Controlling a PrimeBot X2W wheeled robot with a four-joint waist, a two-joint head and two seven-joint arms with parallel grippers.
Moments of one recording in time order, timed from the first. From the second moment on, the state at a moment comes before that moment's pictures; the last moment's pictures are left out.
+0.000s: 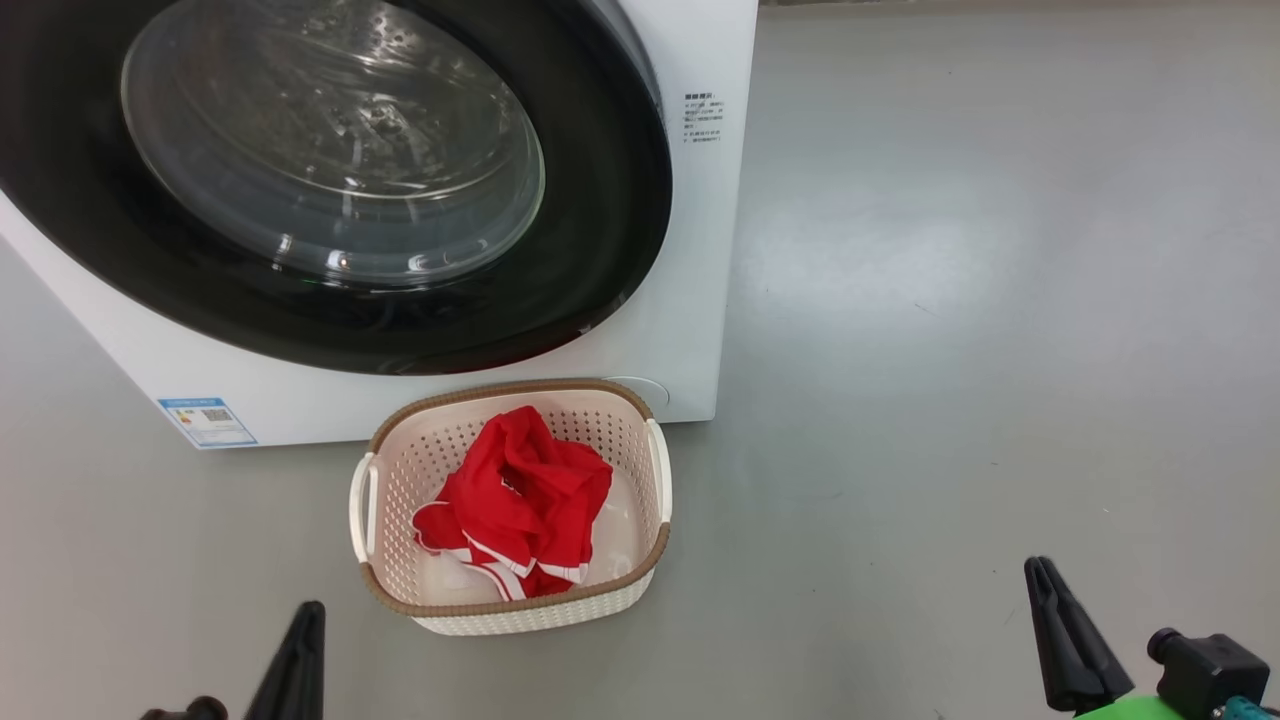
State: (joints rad) left arm 0.04 0.11 0.02 0.24 -0.31 -0.13 -0.26; right arm 0.10 -0.04 -0.05 0.25 0.38 0.13 -0.25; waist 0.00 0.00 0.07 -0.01
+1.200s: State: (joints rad) left arm 0.04 0.08 0.03 0.27 -0.63 -0.13 -0.16; right arm 0.09 -0.03 -0.05 0.29 0.70 0.13 -0.17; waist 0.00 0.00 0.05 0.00
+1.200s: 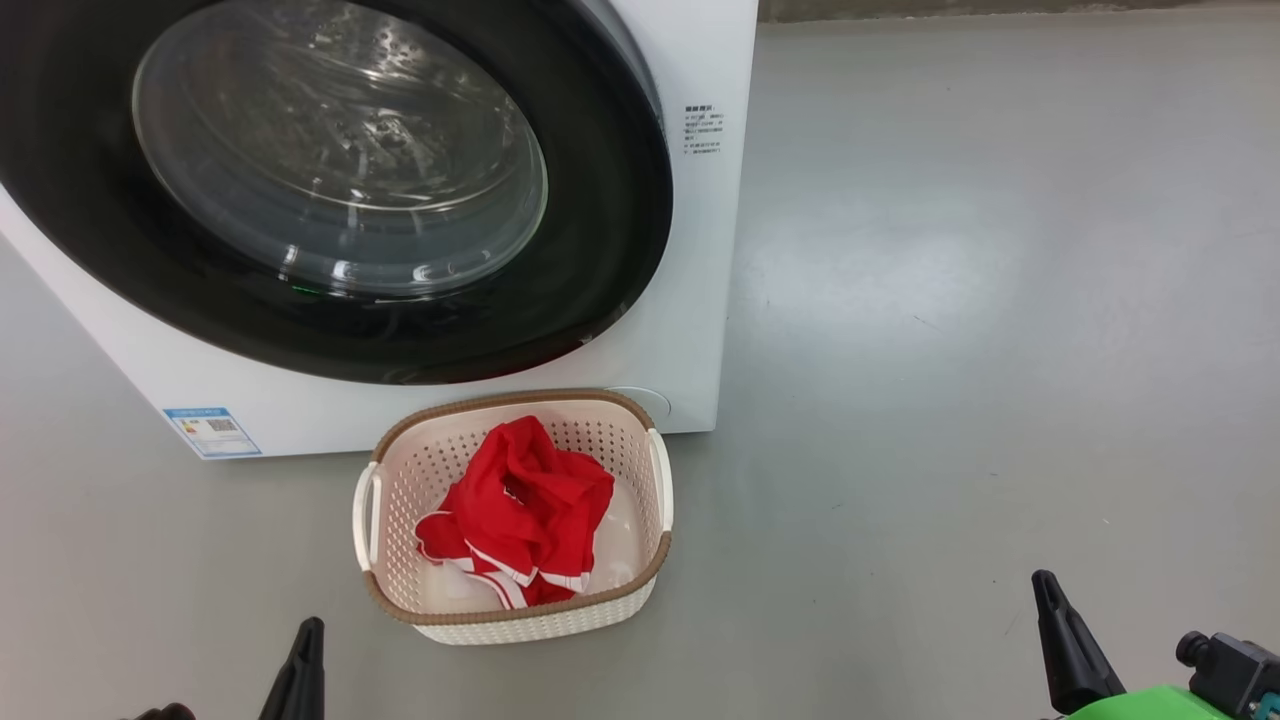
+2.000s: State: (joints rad) left arm 0.02 0.07 0.04 0.28 -0.88 -0.13 -0.09; right arm 0.05 -0.04 -0.06 0.28 0.94 0.13 -0.11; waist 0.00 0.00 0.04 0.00
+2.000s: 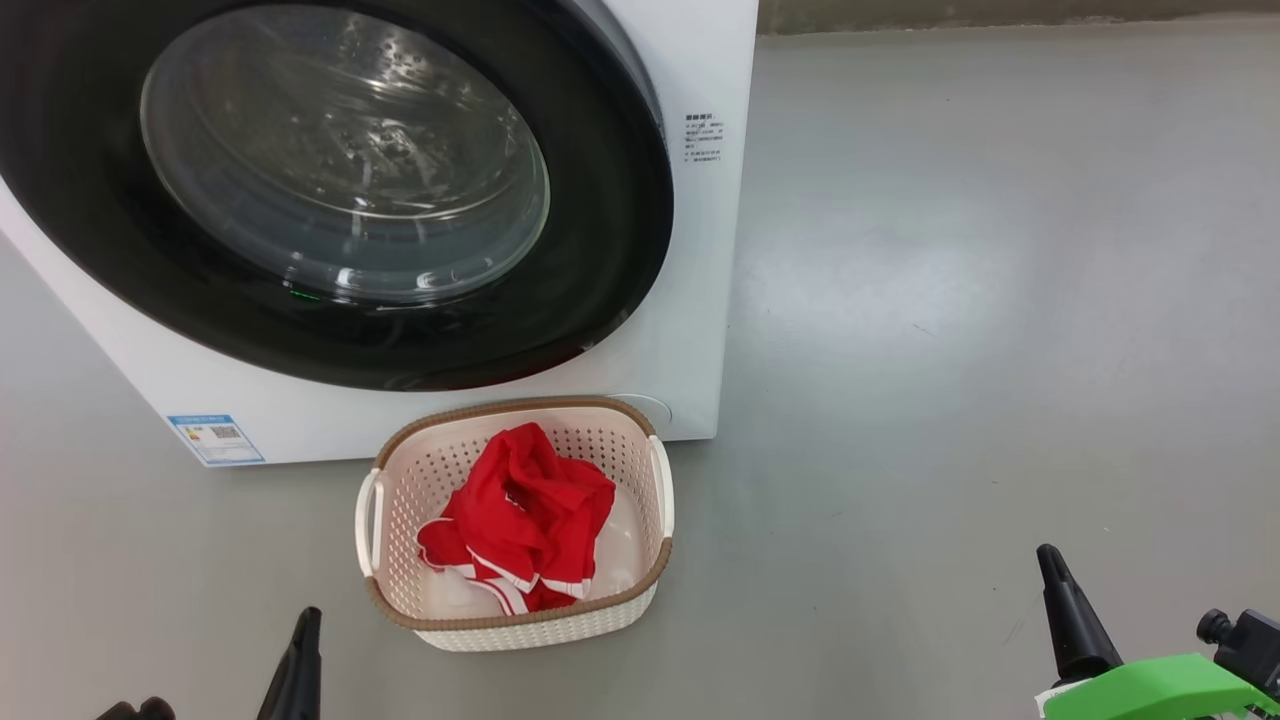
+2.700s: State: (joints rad) left arm -0.01 0.06 0.05 0.28 -1.10 -0.13 -0.03; right arm 0.01 -0.05 -0.08 0.28 1.15 0.13 -0.05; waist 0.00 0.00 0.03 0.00
